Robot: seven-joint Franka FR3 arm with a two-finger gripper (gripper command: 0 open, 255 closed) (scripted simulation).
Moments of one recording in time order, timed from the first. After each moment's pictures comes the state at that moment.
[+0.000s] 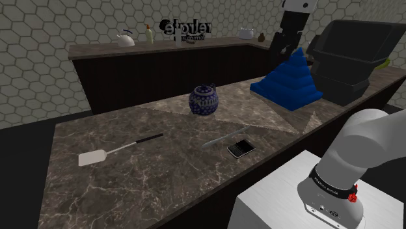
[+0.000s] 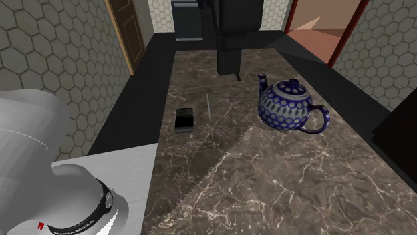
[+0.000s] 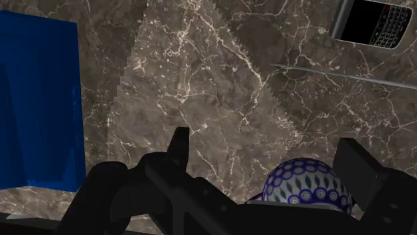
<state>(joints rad) -0.02 -0.75 -0.04 -2.26 -0.01 1.56 0.01</state>
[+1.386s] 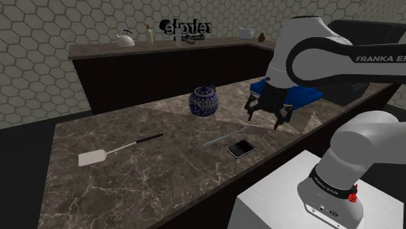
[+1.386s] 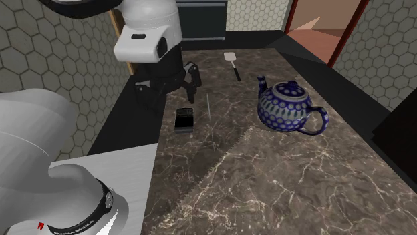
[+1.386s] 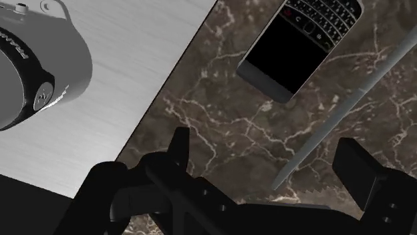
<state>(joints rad) -0.17 -1.08 0.52 -2.83 0.48 1.84 1.17</state>
